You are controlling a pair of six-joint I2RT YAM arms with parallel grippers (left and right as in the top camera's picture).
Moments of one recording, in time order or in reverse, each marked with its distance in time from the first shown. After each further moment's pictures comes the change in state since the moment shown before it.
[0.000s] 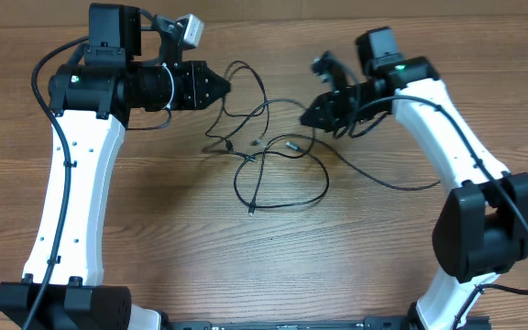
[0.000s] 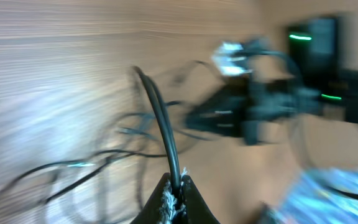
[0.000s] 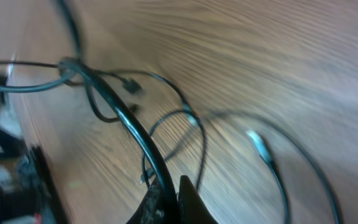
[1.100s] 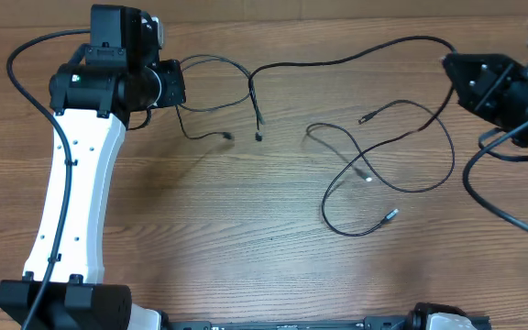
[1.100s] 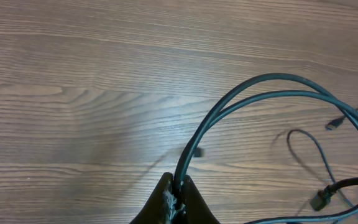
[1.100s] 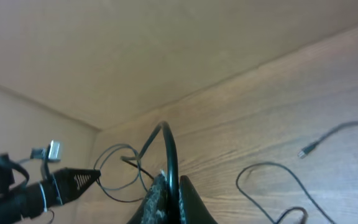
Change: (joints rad) left arm 0.000 0.007 0.000 -0.024 -0.611 -0.071; right arm -0.352 -0.676 0.140 -0.083 0.174 0.636
